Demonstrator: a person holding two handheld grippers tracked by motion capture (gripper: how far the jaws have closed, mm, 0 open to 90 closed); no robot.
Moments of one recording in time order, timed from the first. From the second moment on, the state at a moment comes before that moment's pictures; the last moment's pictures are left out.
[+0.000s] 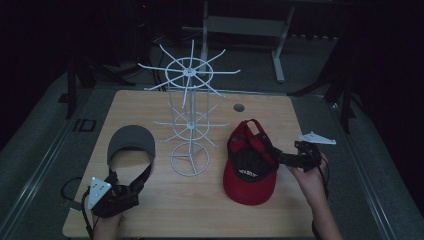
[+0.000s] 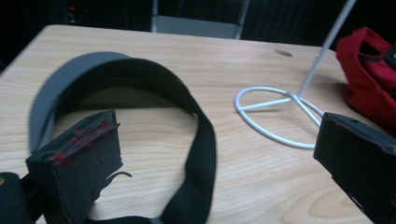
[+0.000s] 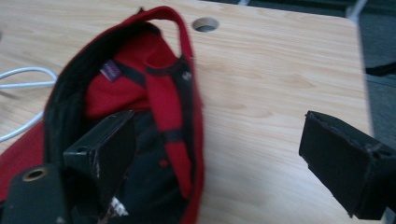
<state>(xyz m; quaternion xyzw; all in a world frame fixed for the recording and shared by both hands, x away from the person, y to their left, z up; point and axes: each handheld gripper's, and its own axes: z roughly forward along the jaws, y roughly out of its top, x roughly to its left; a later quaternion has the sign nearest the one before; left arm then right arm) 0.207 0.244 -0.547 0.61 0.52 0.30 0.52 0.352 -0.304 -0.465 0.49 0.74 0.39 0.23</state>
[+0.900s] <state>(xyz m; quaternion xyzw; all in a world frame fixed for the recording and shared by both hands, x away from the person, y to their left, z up) 0.208 0.233 -0.549 0.64 0.50 0.28 0.50 0.401 -0.236 -0.524 0.44 0.82 0.28 0.24</state>
